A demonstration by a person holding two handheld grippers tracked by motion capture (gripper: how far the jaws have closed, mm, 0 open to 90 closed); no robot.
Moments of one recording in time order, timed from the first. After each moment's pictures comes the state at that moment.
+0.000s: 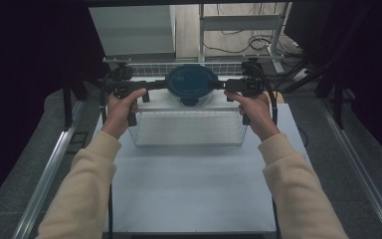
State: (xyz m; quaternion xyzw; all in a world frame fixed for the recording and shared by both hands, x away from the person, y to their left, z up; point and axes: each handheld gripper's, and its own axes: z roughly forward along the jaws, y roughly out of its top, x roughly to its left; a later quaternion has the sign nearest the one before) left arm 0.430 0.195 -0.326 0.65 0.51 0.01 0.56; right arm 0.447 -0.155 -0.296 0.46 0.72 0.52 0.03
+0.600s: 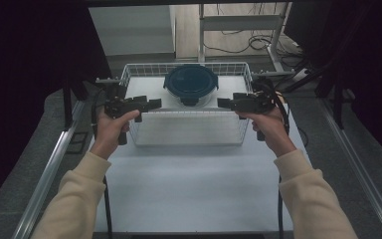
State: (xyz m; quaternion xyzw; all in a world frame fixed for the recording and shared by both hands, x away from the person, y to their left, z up) left arm 0.375 0.203 -0.343 0.69 0.47 0.07 0.54; right arm 0.410 -0.183 -0.313 0.40 0.76 0.51 0.06
